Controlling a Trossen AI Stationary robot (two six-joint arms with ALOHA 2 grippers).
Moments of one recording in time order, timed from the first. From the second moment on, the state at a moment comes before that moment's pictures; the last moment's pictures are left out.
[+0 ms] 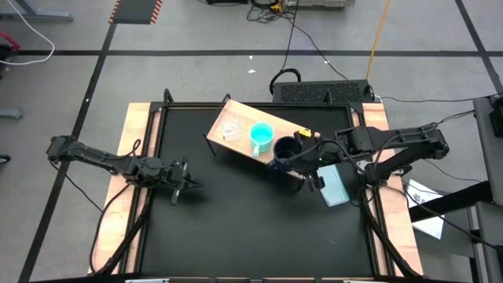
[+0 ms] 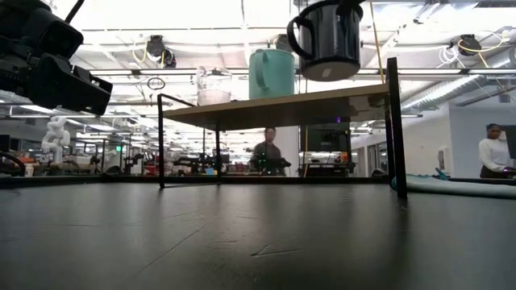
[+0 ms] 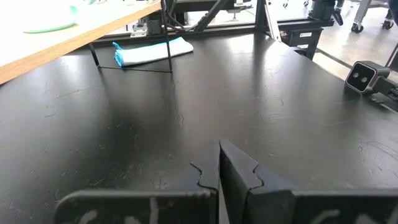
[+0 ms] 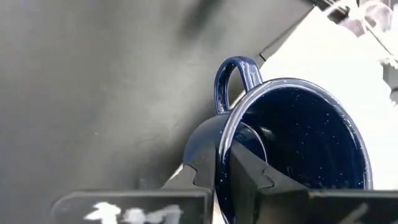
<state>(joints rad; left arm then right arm) -0.20 0.45 0.04 0.16 0.00 0.02 0.14 1.34 1.42 -0.99 0.16 -0.30</state>
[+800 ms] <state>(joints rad) -0.20 0.45 0.04 0.16 0.00 0.02 0.13 1.34 1.38 -0.98 0.21 -0.26</state>
